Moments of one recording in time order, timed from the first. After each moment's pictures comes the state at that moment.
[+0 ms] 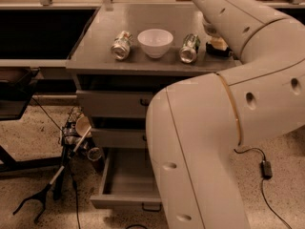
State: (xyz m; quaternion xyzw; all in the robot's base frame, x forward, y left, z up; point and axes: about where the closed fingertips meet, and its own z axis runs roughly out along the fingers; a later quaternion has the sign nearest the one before) arm 0.783 -0.262 0.873 -0.43 0.86 -0.28 0.07
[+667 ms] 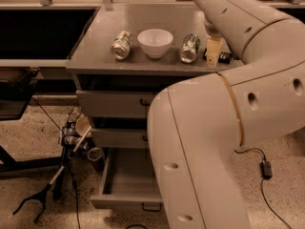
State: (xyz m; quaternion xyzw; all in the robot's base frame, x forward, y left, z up) arm 0.782 -0.264 0.872 -0.43 0.86 -0.28 0.07
